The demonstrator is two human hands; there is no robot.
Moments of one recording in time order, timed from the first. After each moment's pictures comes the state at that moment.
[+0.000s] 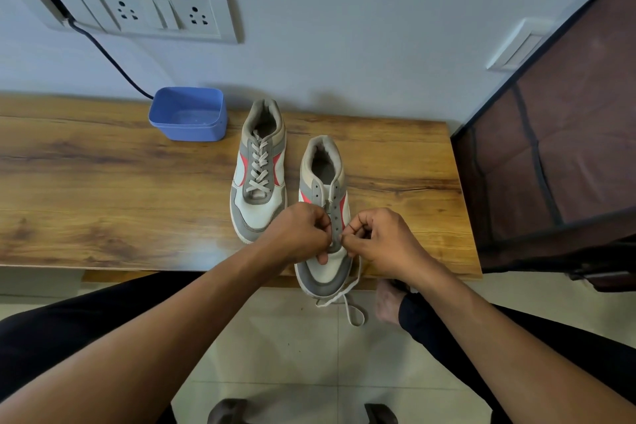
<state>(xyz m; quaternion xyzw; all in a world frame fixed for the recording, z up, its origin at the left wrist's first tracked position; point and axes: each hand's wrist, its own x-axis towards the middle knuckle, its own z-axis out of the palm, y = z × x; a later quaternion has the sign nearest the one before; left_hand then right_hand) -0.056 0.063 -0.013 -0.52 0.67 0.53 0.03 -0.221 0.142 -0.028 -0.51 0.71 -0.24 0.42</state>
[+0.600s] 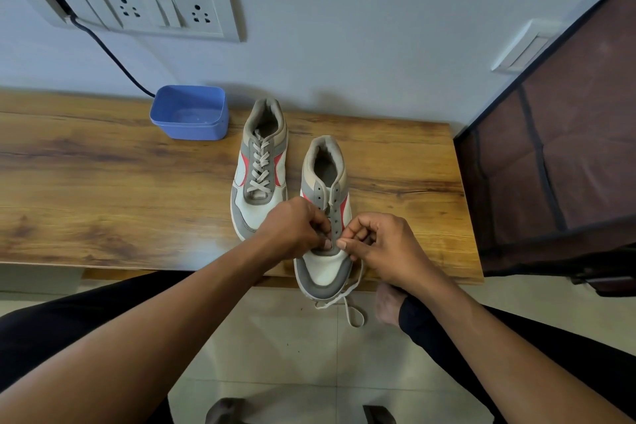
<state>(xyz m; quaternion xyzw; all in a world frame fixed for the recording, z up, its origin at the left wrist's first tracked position) -0.053 0.049 -0.025 -0.49 0.75 0.44 0.05 -0.228 0.147 -0.046 -0.54 0.68 -0.29 0.40</state>
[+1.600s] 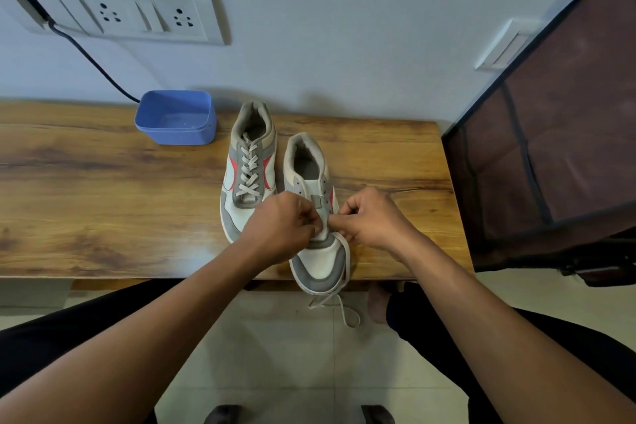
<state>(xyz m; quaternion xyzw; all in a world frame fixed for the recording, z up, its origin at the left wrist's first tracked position) -0.049 0.051 -0.012 -0.49 0.78 0.40 -0.03 -0.230 0.104 -0.030 -0.47 0.73 -0.22 0.44</state>
